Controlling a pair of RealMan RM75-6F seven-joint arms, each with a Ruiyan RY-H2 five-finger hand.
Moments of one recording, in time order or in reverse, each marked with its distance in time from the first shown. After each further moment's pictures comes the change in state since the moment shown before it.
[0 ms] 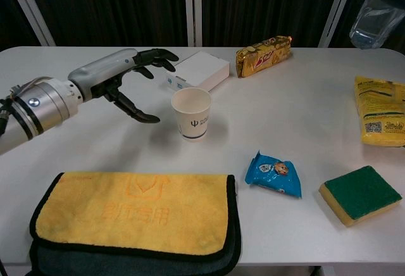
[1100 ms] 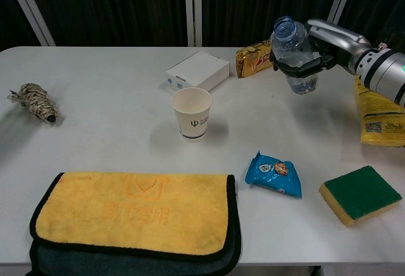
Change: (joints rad) left arm 0.367 0.326 -0.020 -0.026 -0.126 0.279 0.053; right arm 0.173 -0.229 -0.006 0.116 0.027 -0.262 -0.454
